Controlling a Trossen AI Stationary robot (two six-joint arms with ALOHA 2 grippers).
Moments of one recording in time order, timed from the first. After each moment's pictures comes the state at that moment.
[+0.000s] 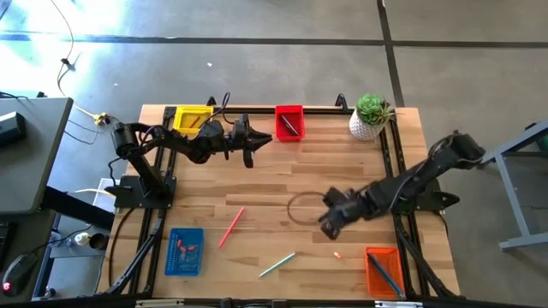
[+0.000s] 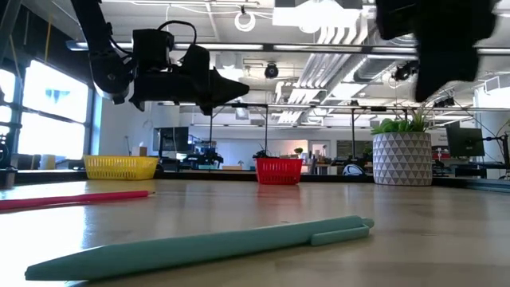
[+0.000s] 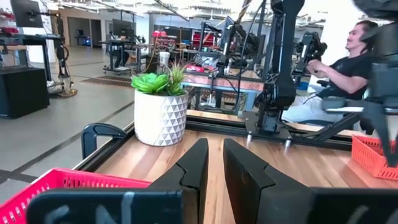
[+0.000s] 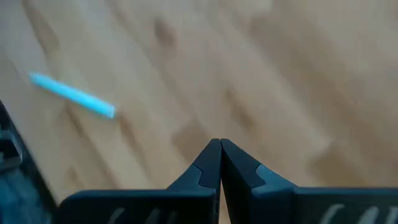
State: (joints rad) left arm 0.57 1.70 0.54 1.21 0.32 -0.08; right arm 0.45 1.39 0.96 -0.70 0.20 1.08
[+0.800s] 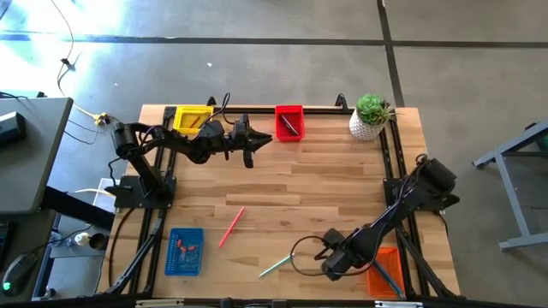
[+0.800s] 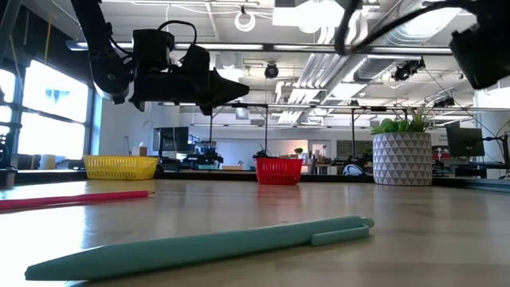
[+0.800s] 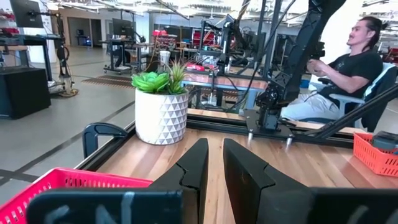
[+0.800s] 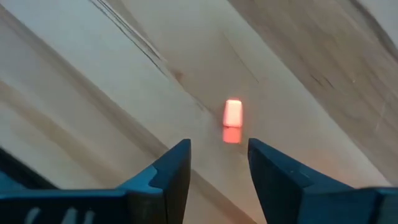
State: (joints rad) left arm 0.57 1.70 0.54 1.21 0.32 -0.07; right arm 0.72 1.81 1.15 -0.75 -0.04 1.52
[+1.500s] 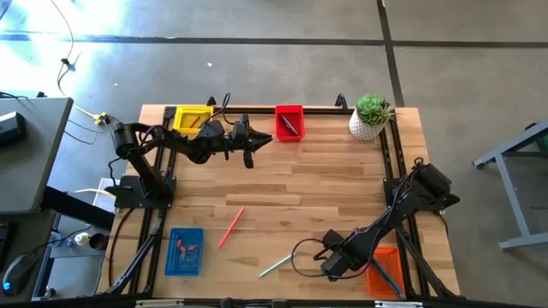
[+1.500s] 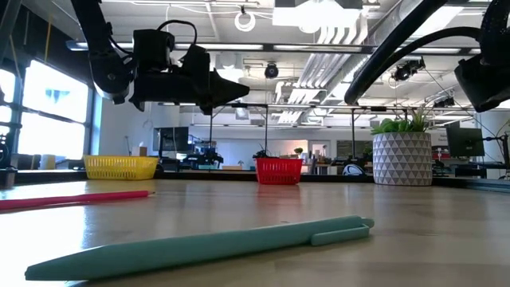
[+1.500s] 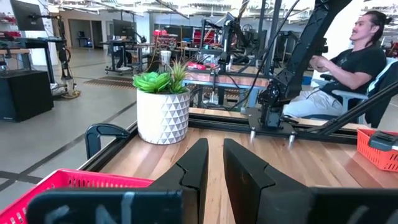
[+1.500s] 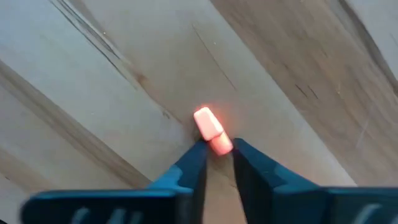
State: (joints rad) left arm 0.57 1.70 0.54 1.20 0.32 -0.05; right arm 0.73 1.89 1.15 -0.78 -0.04 1.46
